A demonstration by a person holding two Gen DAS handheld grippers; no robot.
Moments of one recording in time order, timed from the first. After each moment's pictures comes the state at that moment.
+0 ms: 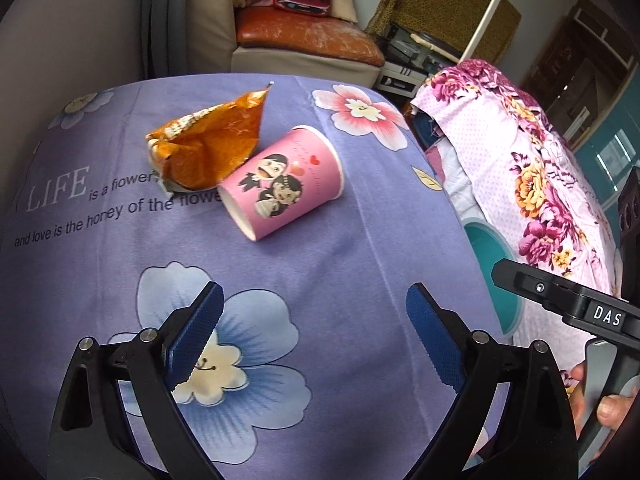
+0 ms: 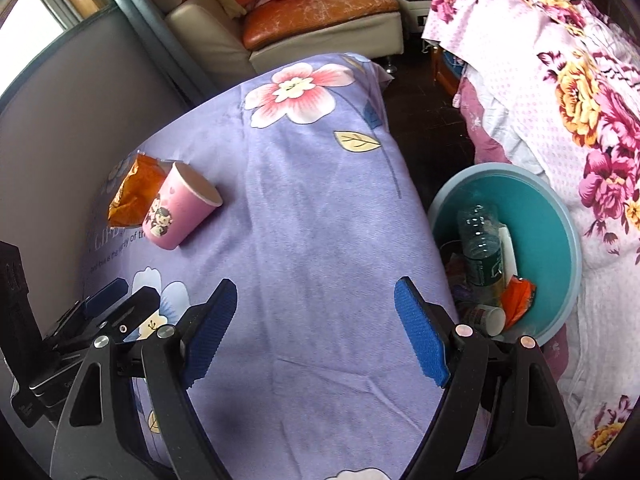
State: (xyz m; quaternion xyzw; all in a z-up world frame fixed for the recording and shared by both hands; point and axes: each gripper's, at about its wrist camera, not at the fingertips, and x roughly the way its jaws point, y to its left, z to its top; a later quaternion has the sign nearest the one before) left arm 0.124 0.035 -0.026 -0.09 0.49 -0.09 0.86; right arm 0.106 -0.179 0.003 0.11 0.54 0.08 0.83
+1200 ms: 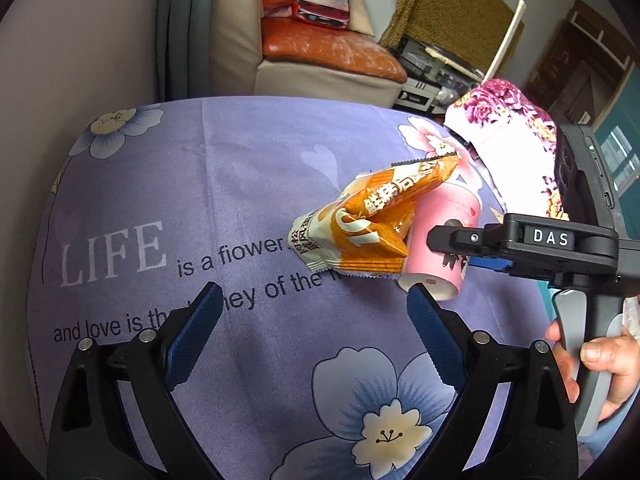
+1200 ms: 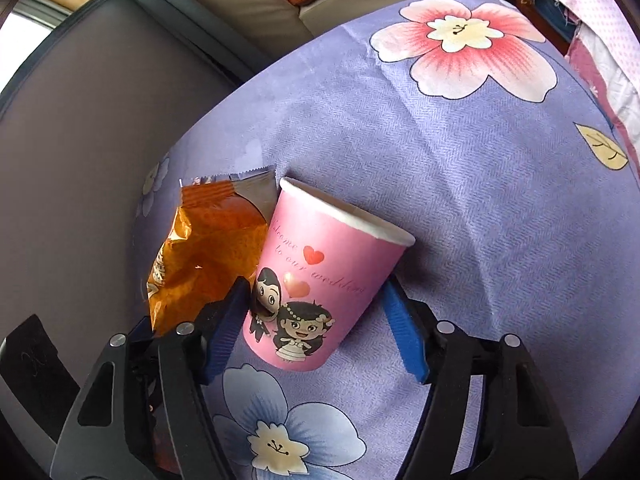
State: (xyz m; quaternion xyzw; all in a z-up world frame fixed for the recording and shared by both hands) left arm 0.183 0.155 -0.044 -0.08 0.47 -0.11 0.87; right arm 0.219 -0.028 -0.050 0.19 0.58 0.14 0.78
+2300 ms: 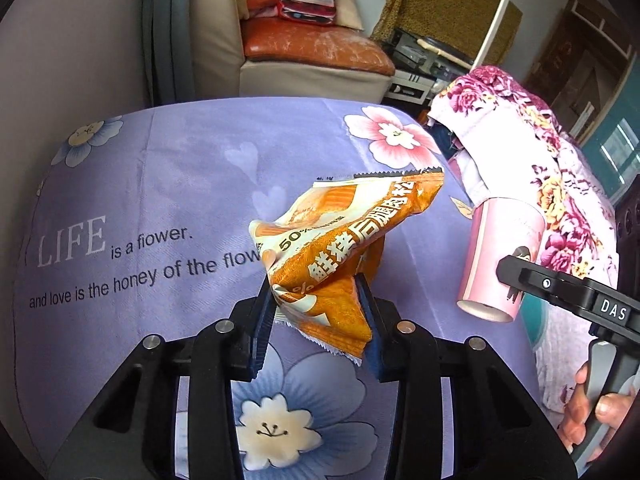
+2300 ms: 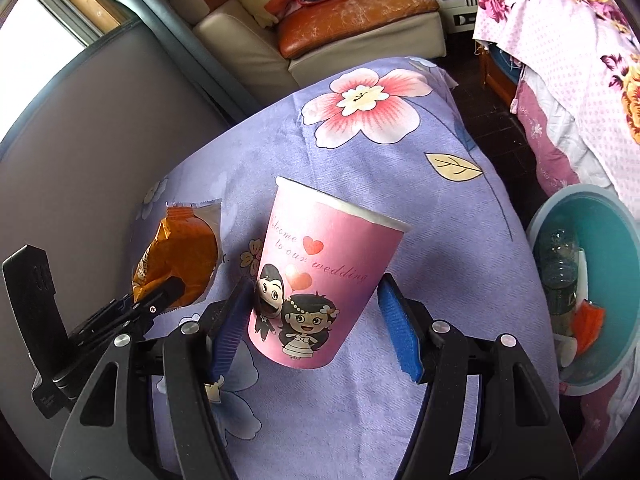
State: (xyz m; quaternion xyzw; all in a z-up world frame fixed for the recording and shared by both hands) left arm 0.167 0.061 -0.024 -0.07 0.48 -0.09 0.87; right arm 0.150 -0.146 -0.006 0.19 0.50 0.13 0.83
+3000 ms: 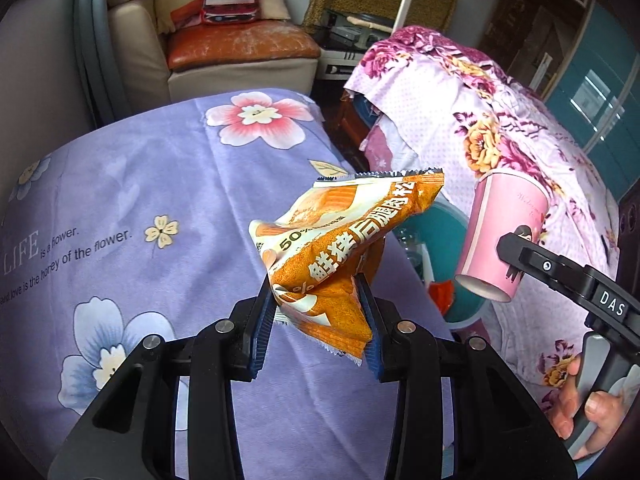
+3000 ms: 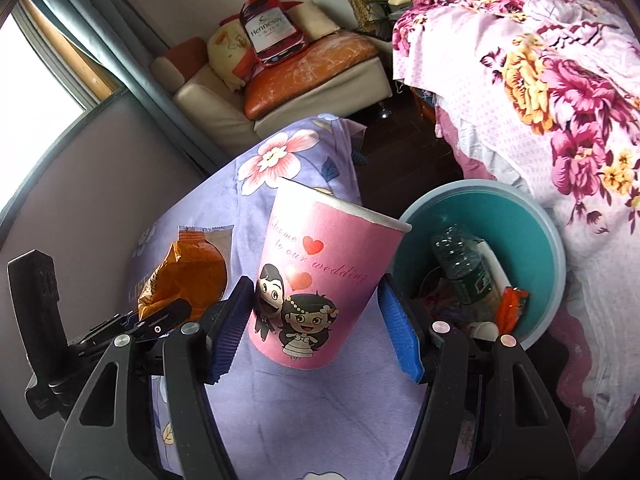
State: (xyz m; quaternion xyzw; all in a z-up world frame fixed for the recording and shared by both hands) left arm 0.119 -0.098 0.000 -0.01 0.48 -0.16 0.86; right arm 0.060 -0.283 0.019 0.22 0.43 0.07 0.87
